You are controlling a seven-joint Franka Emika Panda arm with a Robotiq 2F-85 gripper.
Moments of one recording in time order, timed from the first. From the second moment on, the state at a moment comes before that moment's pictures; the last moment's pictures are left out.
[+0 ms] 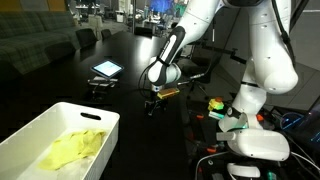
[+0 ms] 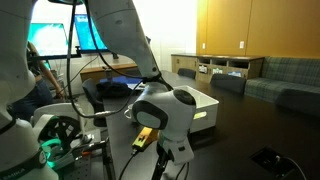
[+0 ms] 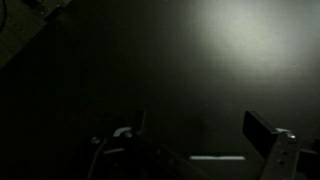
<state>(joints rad) -0.18 0.46 -0.03 -2.42 0.46 2.63 0.10</state>
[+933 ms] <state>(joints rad) -0.25 0.47 -0.03 -2.38 0.46 2.79 0.09</state>
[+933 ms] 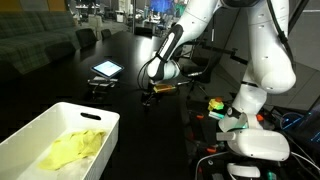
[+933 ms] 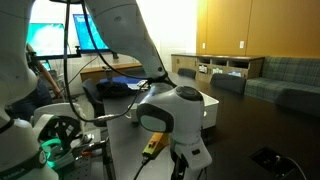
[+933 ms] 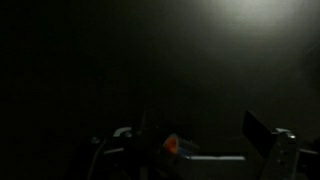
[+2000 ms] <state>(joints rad) -0.40 0.55 0.09 -2.29 0.46 2.83 -0.04</state>
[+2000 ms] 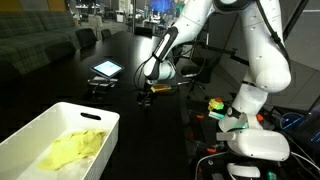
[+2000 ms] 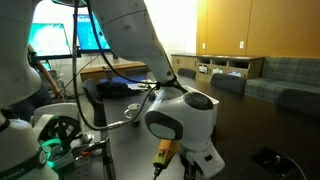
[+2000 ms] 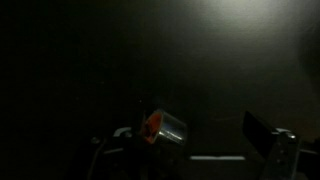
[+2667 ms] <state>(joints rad) -0.44 0.55 0.14 -2.30 0.50 2.81 -0.09</state>
